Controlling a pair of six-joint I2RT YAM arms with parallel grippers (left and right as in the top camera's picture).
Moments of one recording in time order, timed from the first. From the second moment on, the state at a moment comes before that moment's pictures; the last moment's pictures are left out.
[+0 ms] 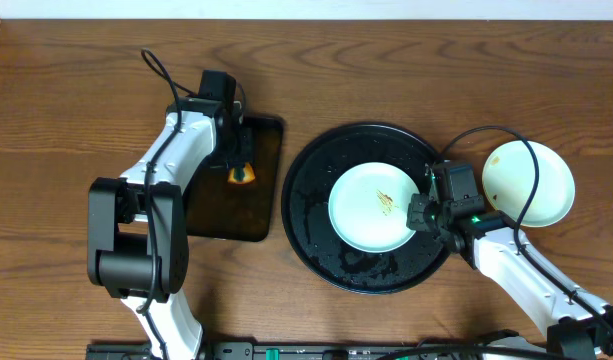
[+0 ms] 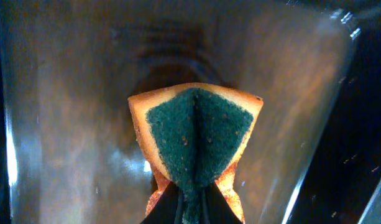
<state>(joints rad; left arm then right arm) -0.12 1.94 1.34 -0.77 0.09 -0.21 0.27 1.39 0.59 -0.29 -0.02 0.40</state>
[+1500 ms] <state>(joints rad) -0.12 1.79 1.34 -0.81 0.13 -0.22 0.27 1.39 0.59 -0.28 0.01 0.40</state>
